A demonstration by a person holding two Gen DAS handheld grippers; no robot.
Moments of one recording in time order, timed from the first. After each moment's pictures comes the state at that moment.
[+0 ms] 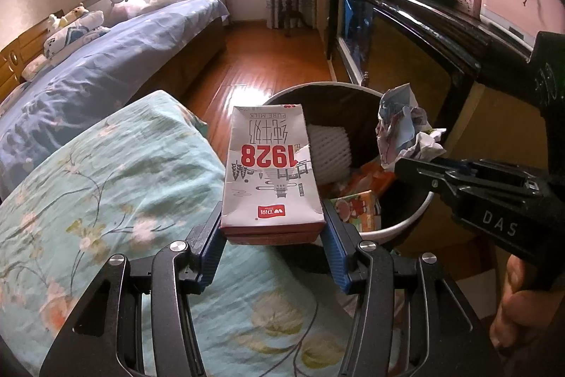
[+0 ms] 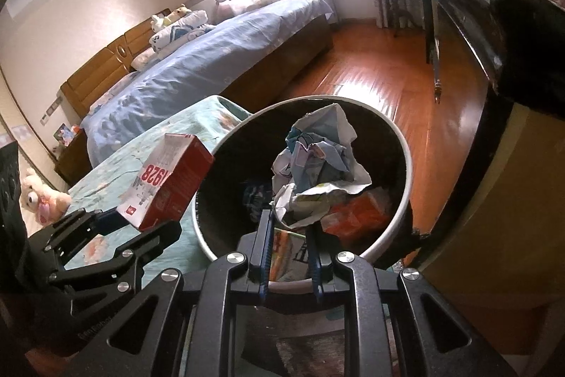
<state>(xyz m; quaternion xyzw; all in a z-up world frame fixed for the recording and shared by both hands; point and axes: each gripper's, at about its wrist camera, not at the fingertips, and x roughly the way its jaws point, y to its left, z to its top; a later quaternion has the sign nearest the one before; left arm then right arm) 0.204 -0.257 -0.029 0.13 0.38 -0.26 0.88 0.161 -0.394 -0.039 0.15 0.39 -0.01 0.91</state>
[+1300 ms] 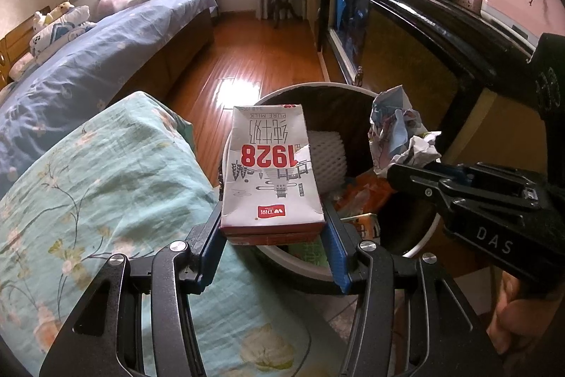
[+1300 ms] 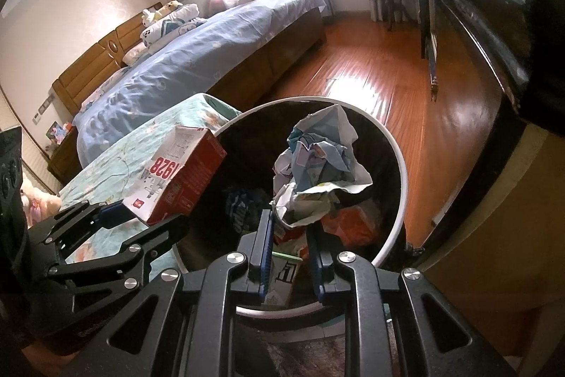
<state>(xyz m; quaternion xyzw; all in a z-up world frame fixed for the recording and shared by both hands) 0.230 -0.280 -0.034 0.13 0.40 -0.27 0.87 0.183 -0.406 -0.047 0.15 0.41 -0.02 0.90</state>
